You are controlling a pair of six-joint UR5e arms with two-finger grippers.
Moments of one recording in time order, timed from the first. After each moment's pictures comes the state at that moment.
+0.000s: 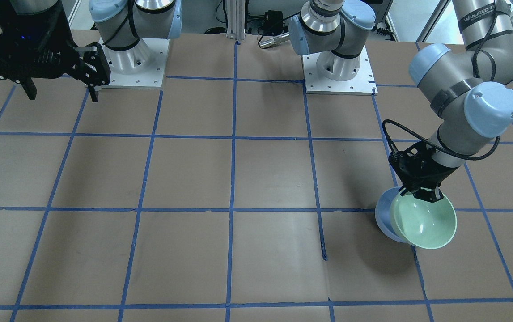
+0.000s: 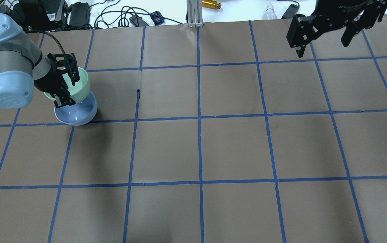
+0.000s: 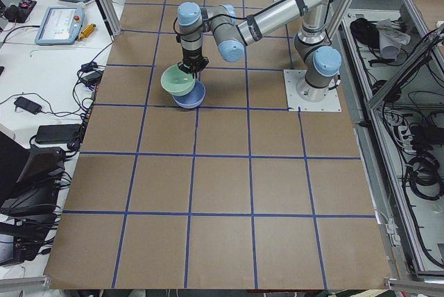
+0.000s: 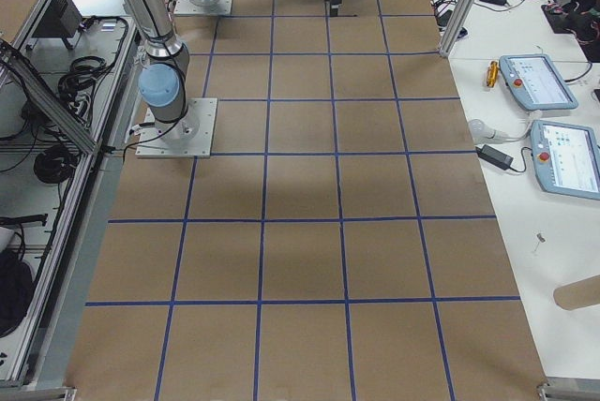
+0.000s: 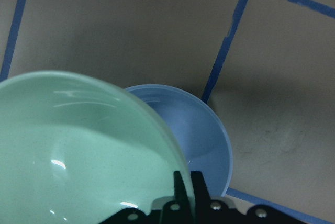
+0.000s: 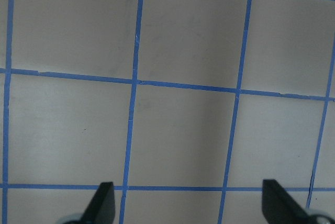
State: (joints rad) left arm -1.28 -1.78 -1.83 -1.09 1.60 1.53; right arm 1.60 -1.53 1.37 -1.45 -1.74 -0.09
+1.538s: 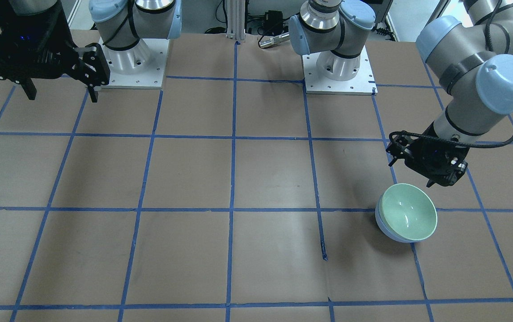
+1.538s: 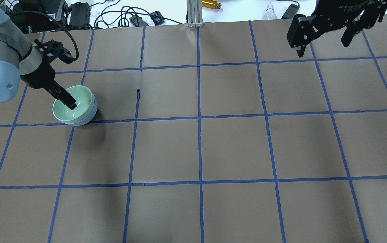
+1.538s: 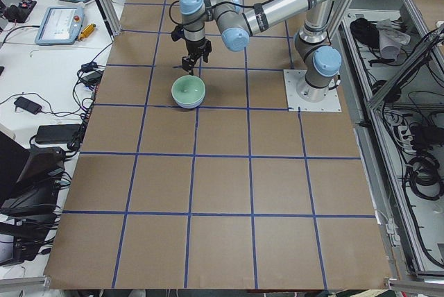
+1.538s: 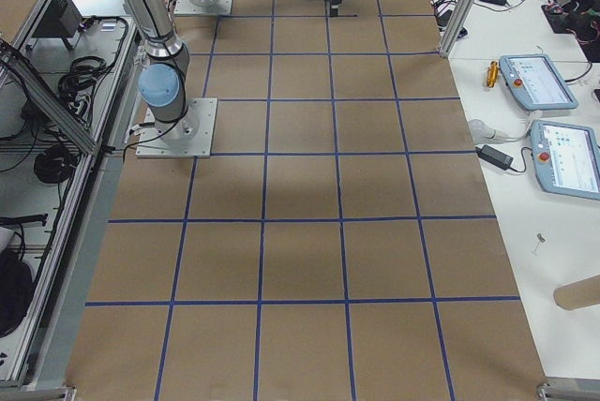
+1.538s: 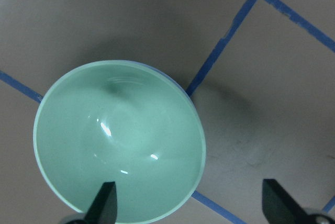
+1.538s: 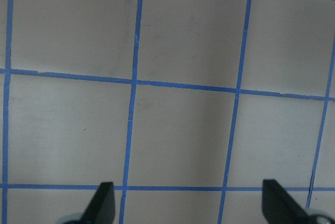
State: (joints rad) left arm -1.29 -1.70 -1.75 -1.28 1.60 0.81; right arm 1.60 -1.53 1.37 -1.45 -1.74 -0.09
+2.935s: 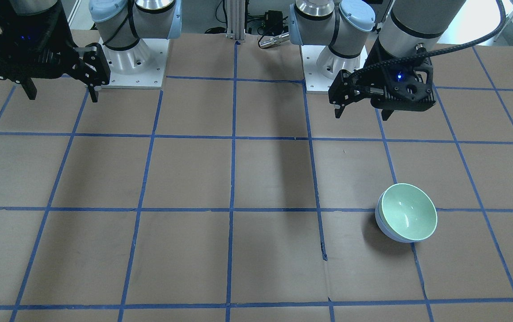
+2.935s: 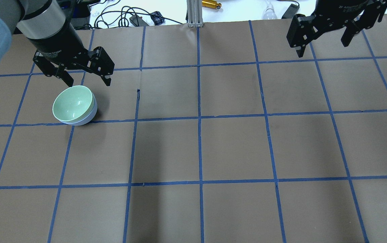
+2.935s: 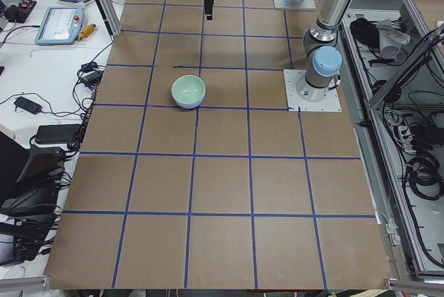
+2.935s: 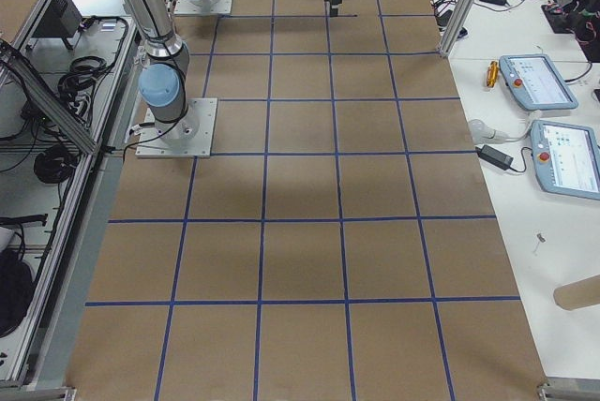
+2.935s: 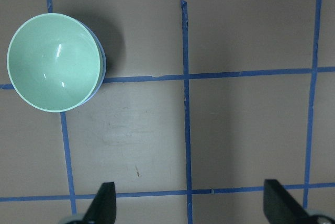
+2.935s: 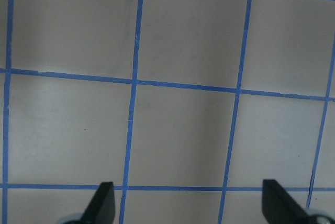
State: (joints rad) left arm -1.56 -1.58 -1.54 -1.63 1.56 0.05; right arm 1.60 -1.53 1.37 -1.45 -1.74 -0.09
